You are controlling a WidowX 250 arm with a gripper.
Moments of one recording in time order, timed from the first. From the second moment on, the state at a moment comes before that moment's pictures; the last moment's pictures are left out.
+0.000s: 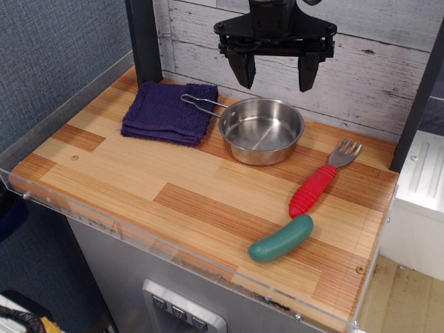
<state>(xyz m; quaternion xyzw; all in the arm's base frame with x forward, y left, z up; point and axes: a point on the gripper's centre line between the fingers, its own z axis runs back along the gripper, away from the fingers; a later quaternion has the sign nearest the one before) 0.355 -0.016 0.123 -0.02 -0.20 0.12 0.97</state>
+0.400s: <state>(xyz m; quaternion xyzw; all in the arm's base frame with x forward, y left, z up) 0.352 -0.017 0.111 -0.02 -0.18 0.12 0.98</state>
